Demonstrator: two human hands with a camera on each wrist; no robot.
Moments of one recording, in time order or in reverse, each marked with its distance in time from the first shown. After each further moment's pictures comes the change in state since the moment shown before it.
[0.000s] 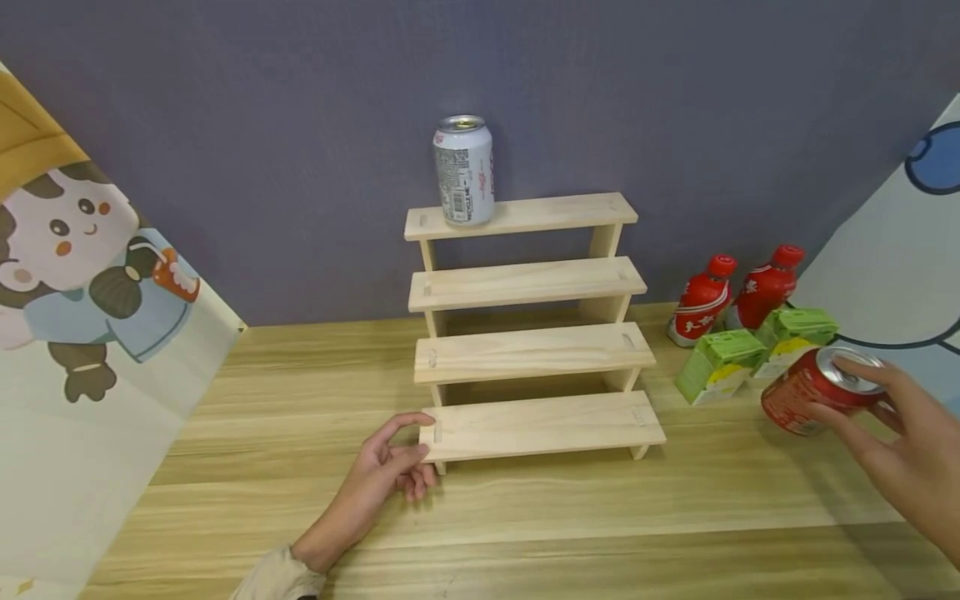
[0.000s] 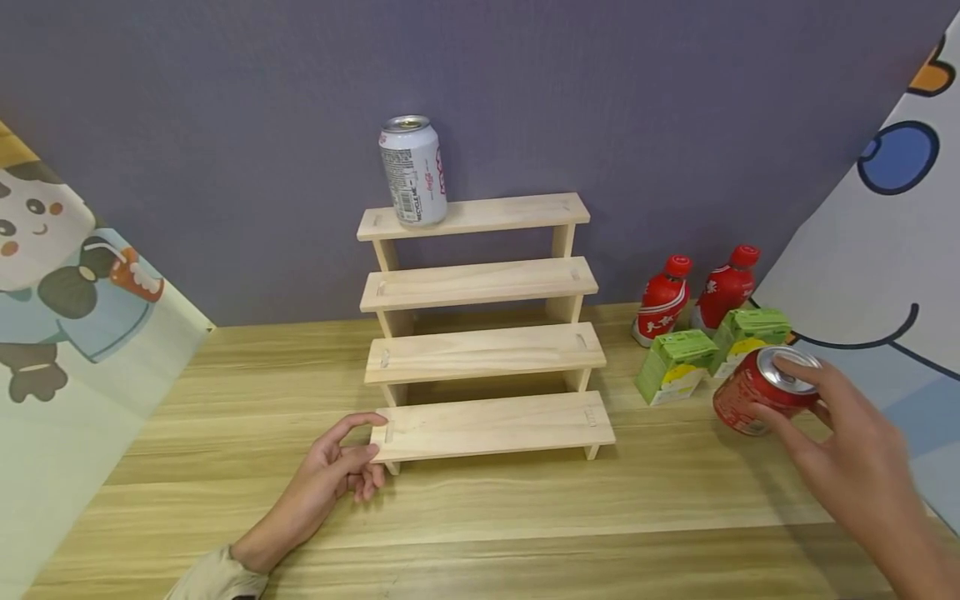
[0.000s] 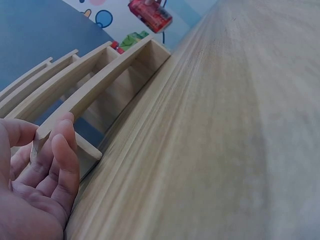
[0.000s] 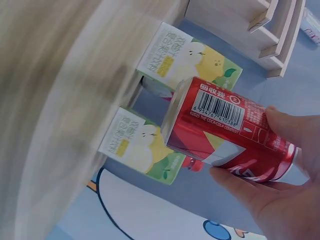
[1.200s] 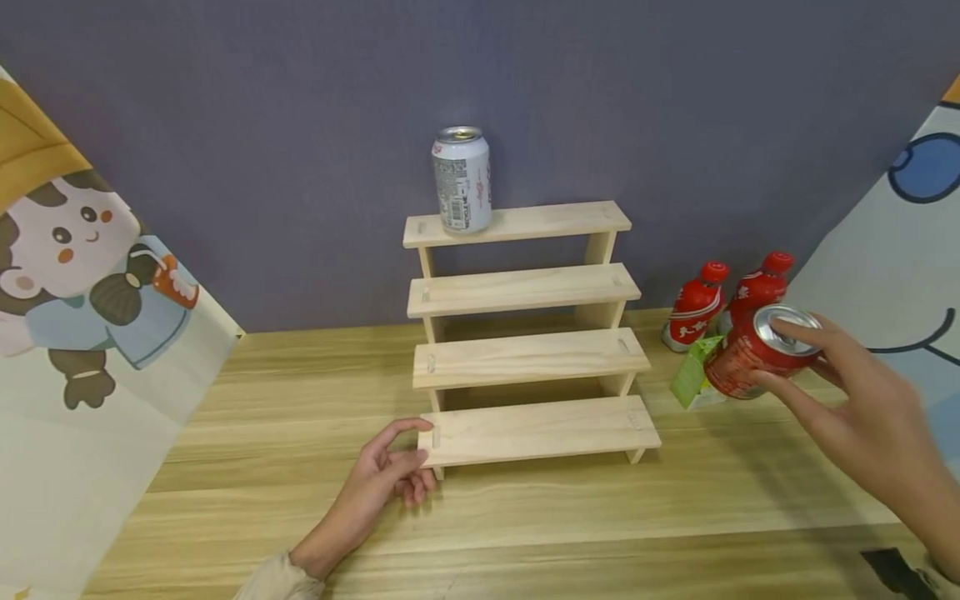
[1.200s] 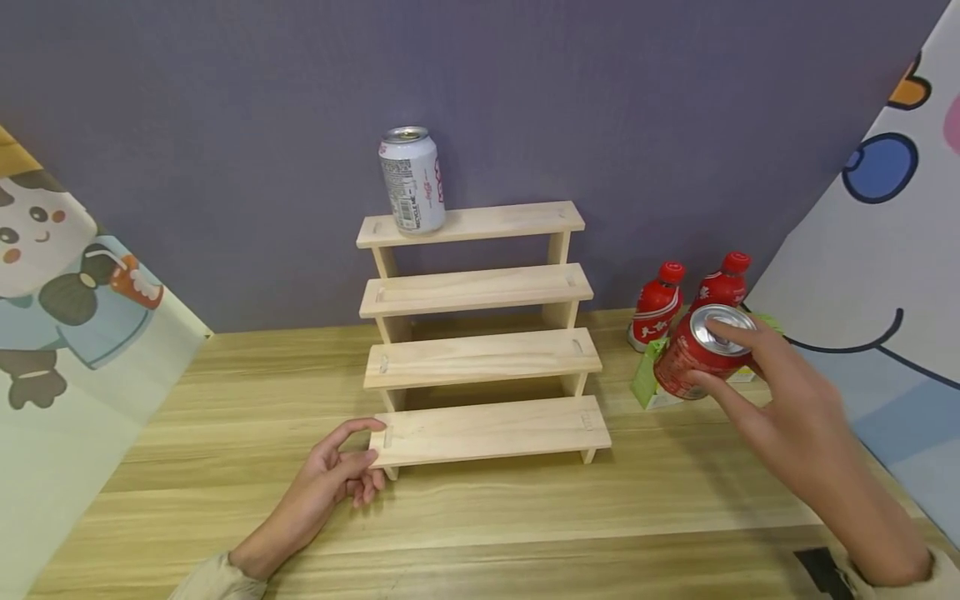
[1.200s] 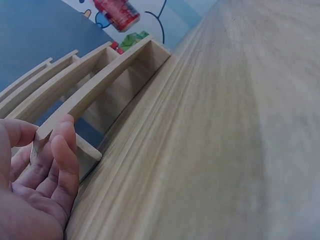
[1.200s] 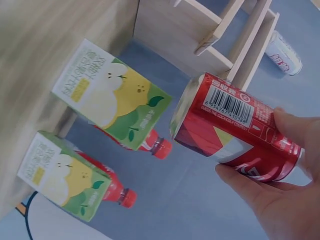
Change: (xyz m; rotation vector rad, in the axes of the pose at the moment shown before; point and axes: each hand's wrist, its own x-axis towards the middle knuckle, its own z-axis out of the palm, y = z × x) left_hand -0.002 -0.002 -0.001 -0.005 -0.027 0.027; right_hand 0.039 -0.067 -0.008 -0.007 -0.006 -0.304
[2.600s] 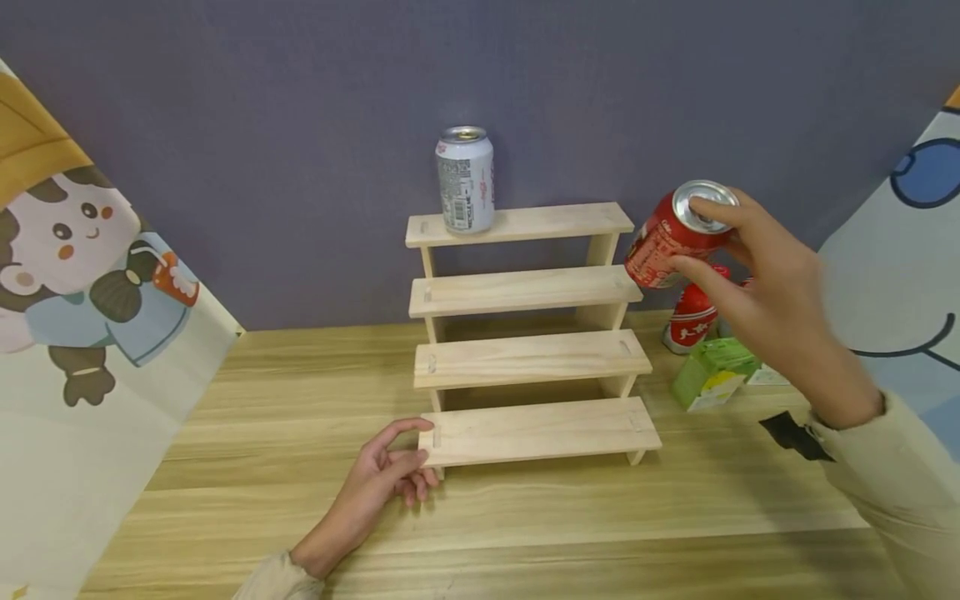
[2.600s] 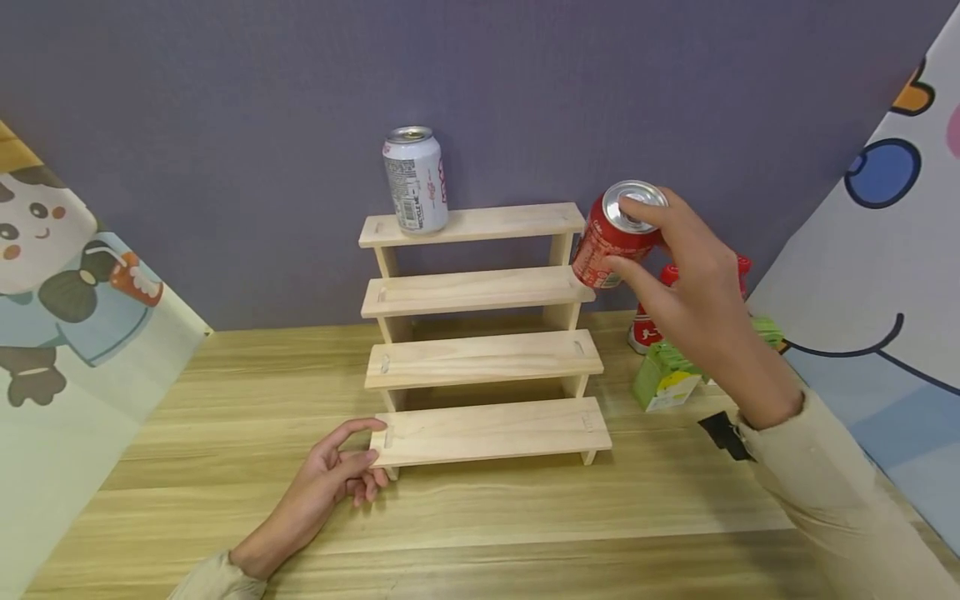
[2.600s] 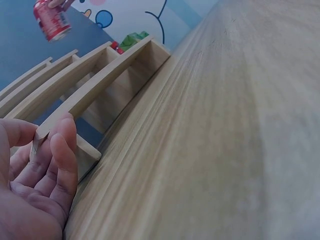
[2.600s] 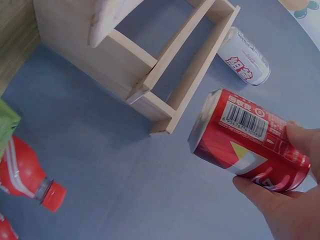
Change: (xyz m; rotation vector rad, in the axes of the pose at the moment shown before) left_hand 0.001 0.000 0.000 -0.023 0.014 0.000; right_hand 0.122 -0.040 0.026 0.223 0.166 -0.248
